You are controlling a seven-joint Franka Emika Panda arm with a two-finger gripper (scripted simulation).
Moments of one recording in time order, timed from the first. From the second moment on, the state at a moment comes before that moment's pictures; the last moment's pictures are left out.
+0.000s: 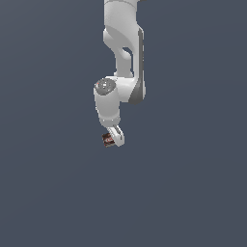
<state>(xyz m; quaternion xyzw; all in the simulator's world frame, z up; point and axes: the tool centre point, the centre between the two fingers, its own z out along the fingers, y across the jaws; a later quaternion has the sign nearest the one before) -0.047 -0.057 0.079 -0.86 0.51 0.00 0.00</state>
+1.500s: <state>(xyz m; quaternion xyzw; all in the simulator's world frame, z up) -0.059 -0.067 0.018 -0.82 0.57 0.00 0.00</state>
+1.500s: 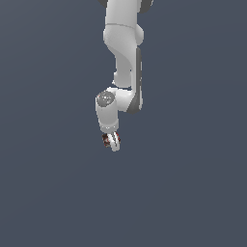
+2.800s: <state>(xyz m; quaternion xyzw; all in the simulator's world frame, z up) -0.049 -0.086 0.064 -0.82 0.57 0.00 0.00</state>
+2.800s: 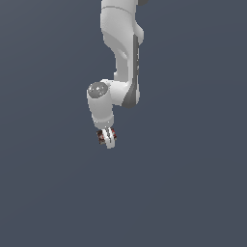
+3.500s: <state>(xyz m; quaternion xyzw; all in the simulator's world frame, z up) -0.022 -0.143 0.200 -0.82 0.57 0.00 0.00</state>
